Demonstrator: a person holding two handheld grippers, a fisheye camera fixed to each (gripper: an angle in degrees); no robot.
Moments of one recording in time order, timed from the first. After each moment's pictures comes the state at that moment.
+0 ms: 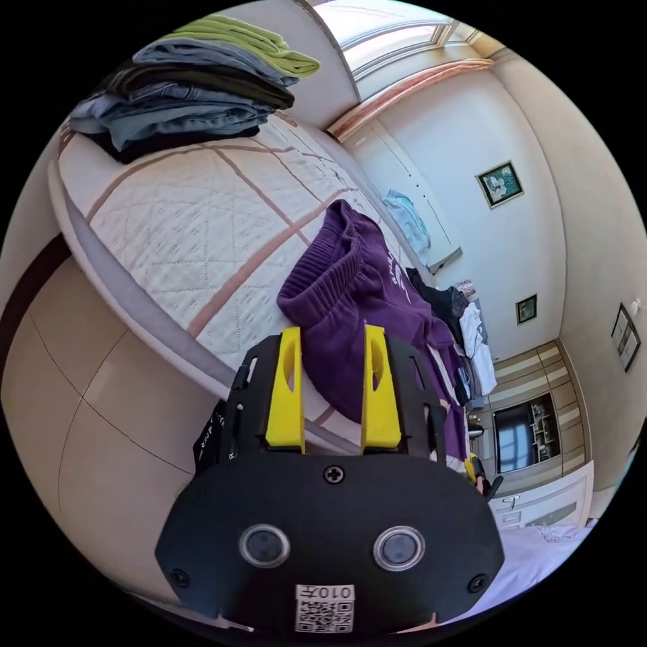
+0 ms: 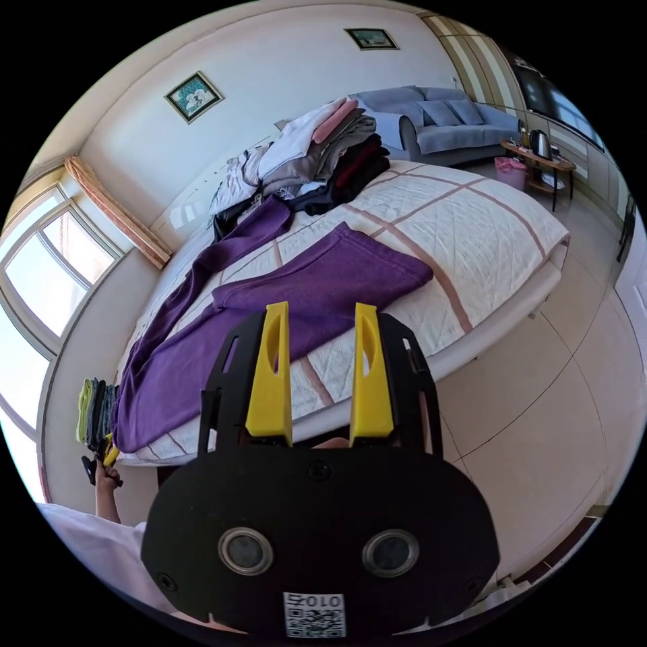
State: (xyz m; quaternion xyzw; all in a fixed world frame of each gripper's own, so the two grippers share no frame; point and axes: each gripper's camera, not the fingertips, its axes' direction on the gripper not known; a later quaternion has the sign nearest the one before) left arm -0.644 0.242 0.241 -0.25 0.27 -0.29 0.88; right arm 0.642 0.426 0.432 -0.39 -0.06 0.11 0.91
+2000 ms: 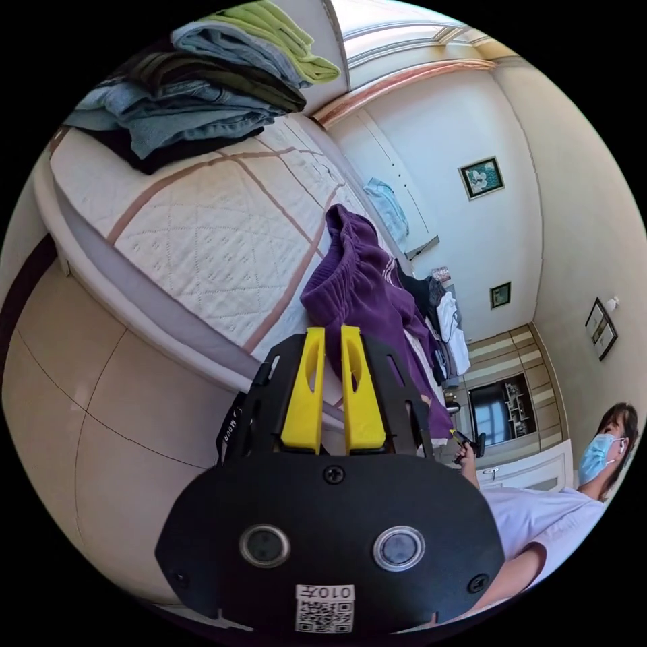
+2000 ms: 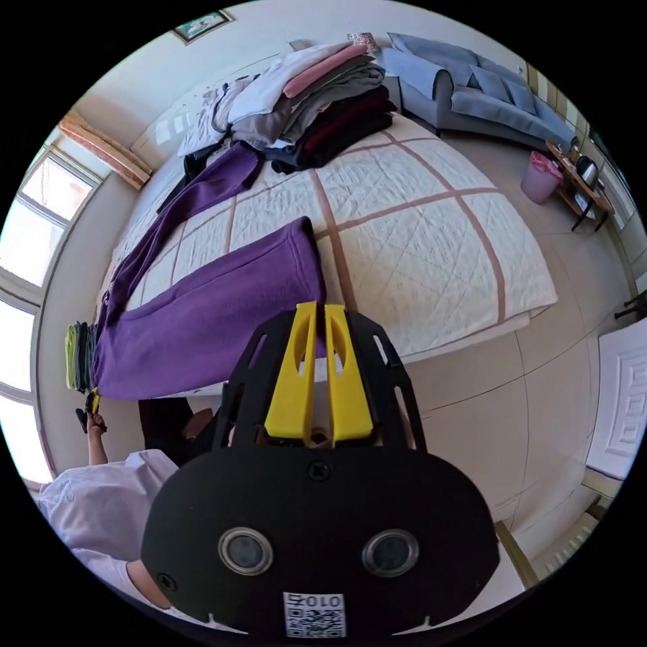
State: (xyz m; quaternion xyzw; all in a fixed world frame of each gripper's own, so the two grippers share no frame) left arm -0.790 0.280 0.241 -0.27 0.33 -0.27 0.86; right arm 0.745 0.311 0.523 -0.58 -0.07 0.03 0.81
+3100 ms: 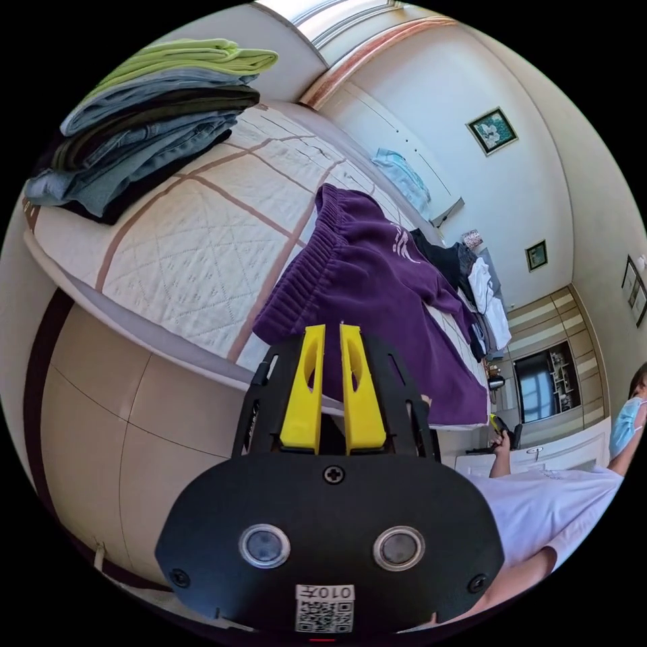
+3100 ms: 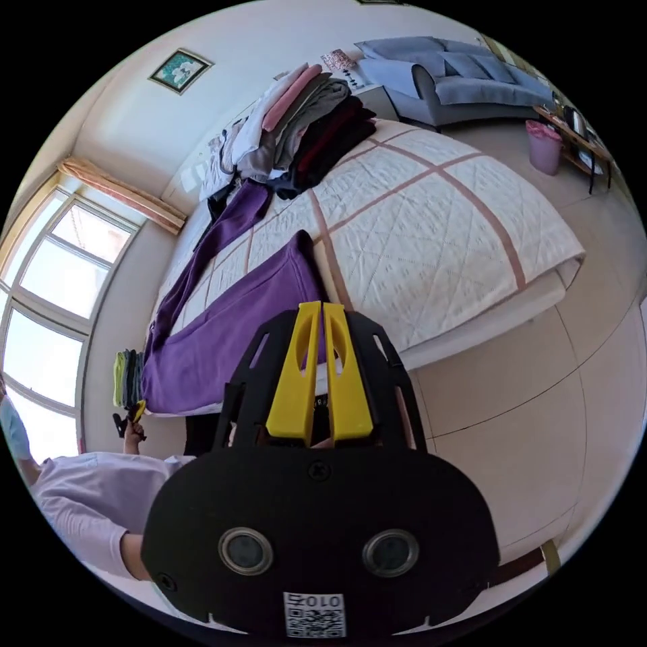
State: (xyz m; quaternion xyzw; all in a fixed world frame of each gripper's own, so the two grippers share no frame) left arm -0.707 0.252 0.234 -0.32 0.27 -0.18 0.89; right arm 0.830 0.320 0.473 -0.52 -0.18 0.14 0.82
